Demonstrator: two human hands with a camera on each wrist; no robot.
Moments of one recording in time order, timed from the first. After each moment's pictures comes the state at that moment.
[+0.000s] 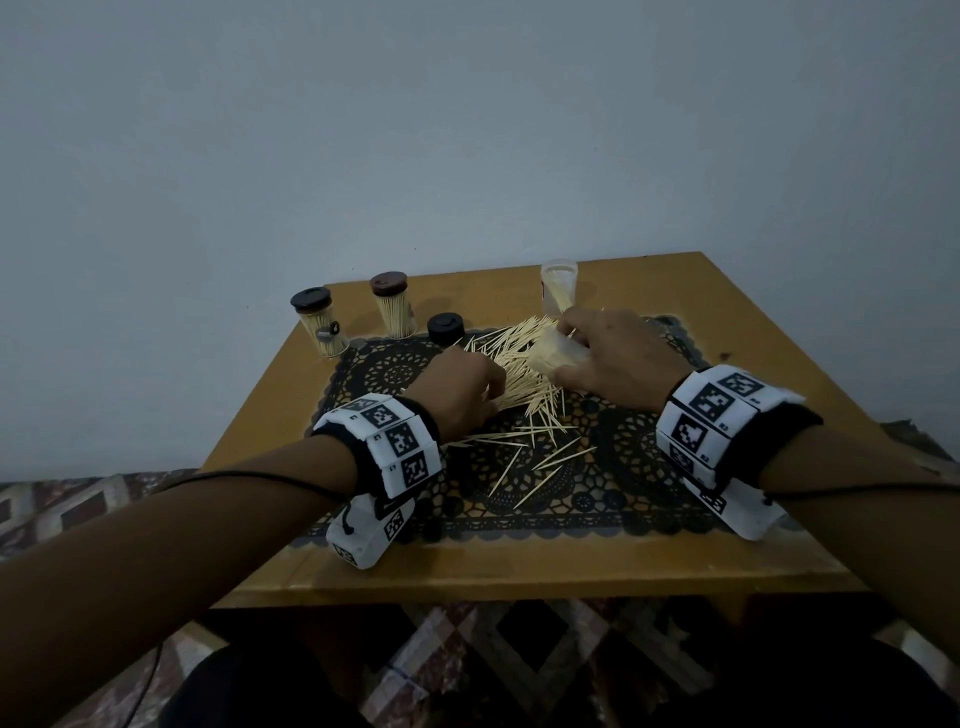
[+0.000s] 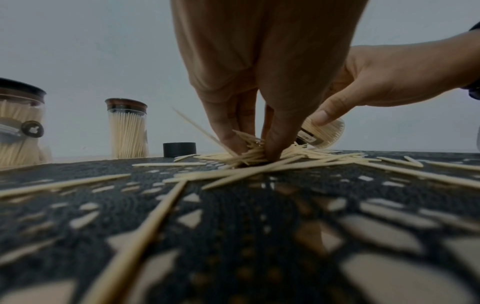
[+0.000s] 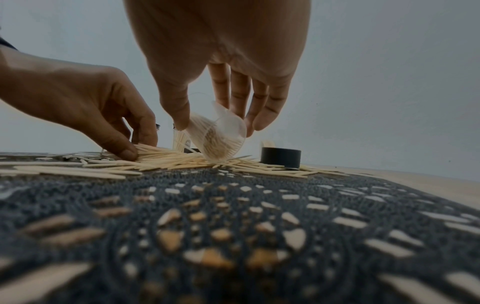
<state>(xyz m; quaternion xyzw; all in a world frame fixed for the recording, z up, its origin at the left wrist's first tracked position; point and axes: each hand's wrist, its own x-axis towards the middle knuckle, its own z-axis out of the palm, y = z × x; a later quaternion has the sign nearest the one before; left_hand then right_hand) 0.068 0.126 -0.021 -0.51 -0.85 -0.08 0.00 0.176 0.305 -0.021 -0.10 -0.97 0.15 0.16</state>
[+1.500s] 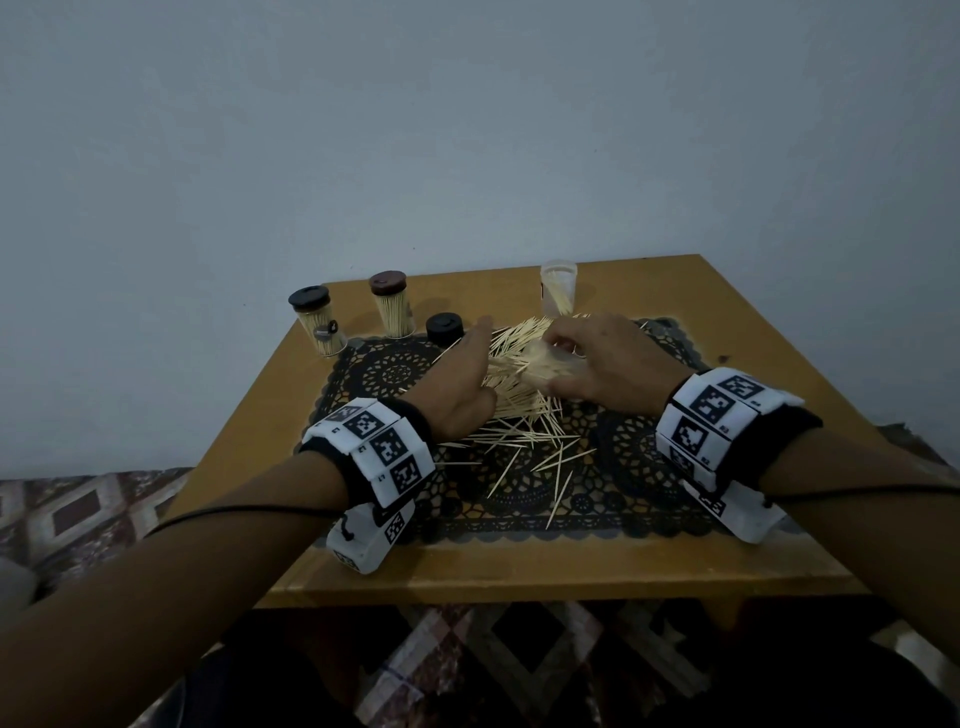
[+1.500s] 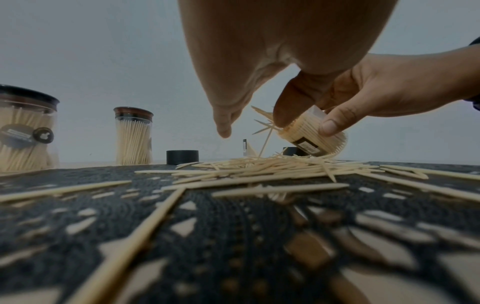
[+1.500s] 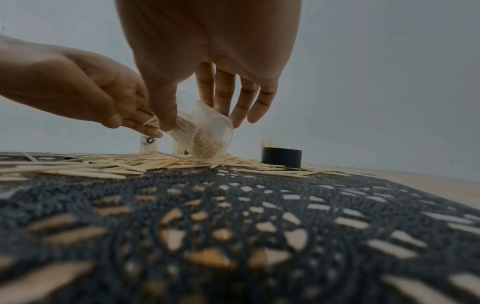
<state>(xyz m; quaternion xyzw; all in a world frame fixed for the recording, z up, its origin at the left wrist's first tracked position) 0.084 0.122 -0.011 -0.47 -0.85 -0.21 -0.08 0.175 0.303 -0.021 -0.03 -0.97 0.16 0.17</state>
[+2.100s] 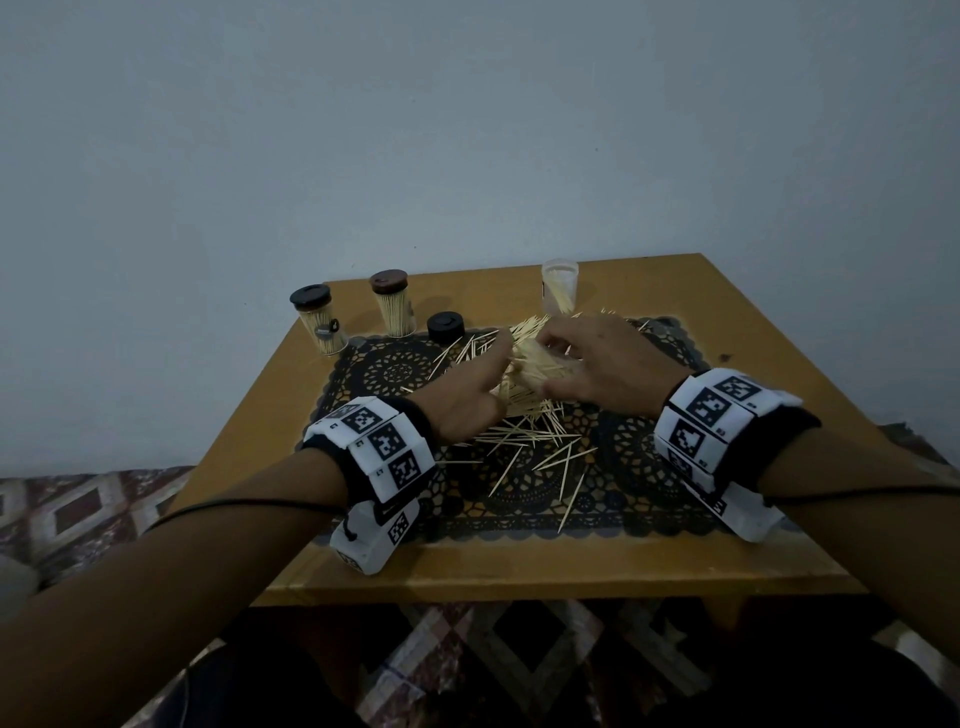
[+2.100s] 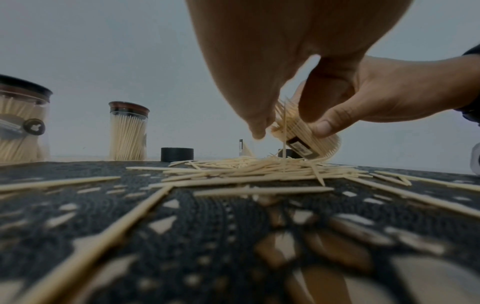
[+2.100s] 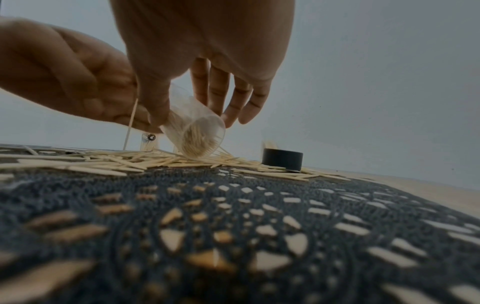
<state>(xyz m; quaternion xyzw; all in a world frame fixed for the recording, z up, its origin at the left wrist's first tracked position) 0.081 0.124 -0.018 -0.46 -0.82 -0.27 -0.21 0.174 0.298 -0.022 0.00 -0.97 0.17 0.16</state>
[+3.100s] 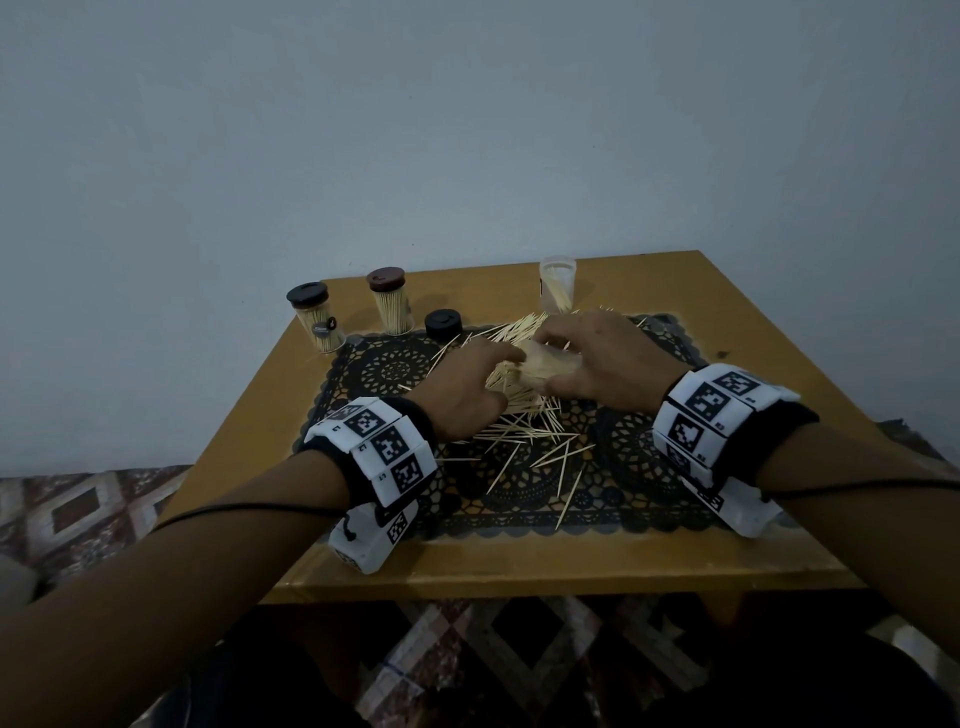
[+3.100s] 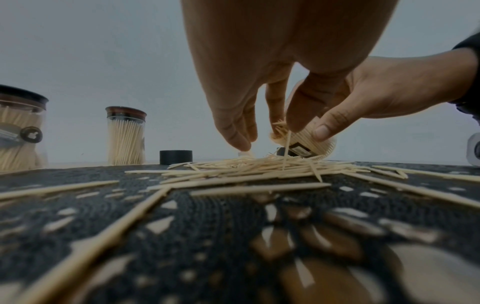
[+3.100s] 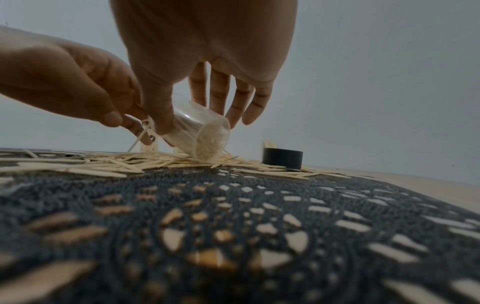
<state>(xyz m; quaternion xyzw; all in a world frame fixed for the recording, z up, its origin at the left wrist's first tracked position) 0.080 0.125 -0.020 -0.49 -0.83 -0.24 -0.07 0.172 0.303 -0.024 -0.01 -0.97 0.16 0.16</state>
